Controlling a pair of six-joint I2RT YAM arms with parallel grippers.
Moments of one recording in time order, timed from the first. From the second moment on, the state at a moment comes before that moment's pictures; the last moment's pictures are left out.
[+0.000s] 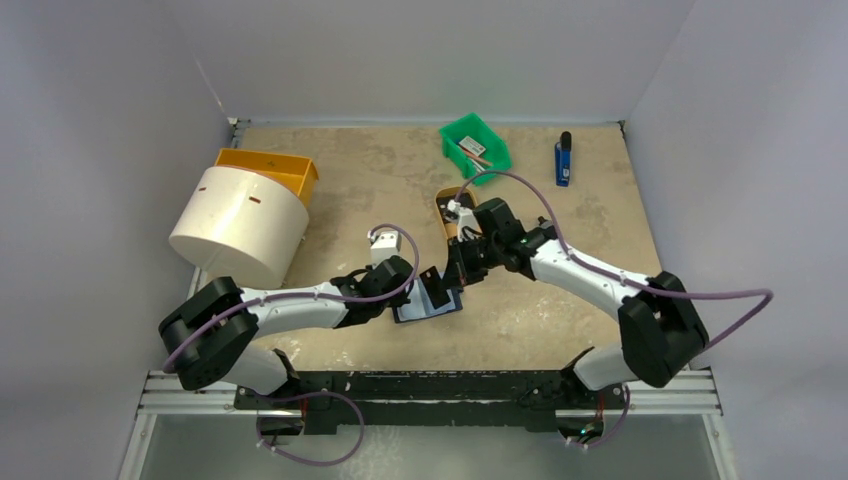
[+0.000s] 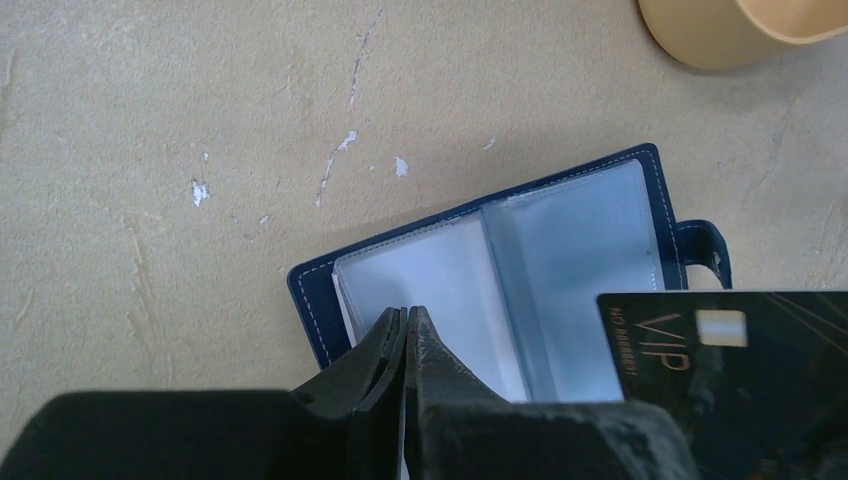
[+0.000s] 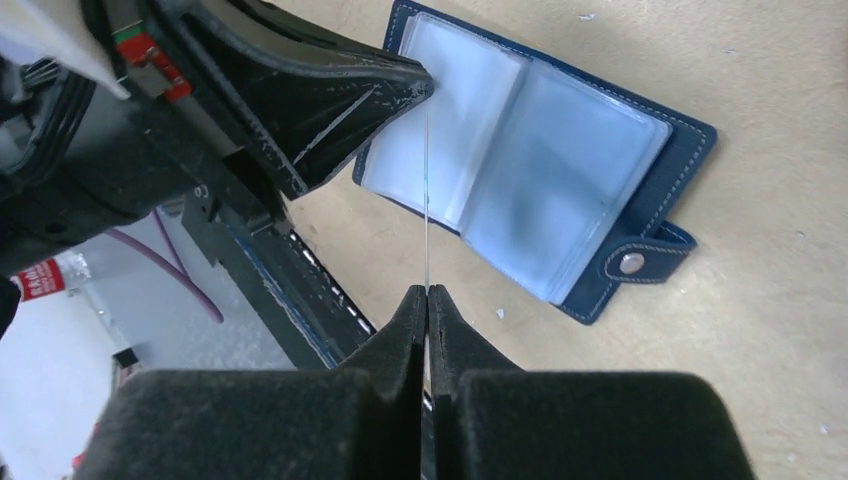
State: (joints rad) left arm -0.94 1.42 0.62 -0.06 -0.44 -0.82; right arm 0.63 1.41 0.89 -0.38 -0.50 0.37
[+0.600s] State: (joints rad) left arm -0.94 1.43 0.62 -0.07 -0.45 -0.83; right arm 0.63 1.62 0.90 -0.29 -0.56 0.47
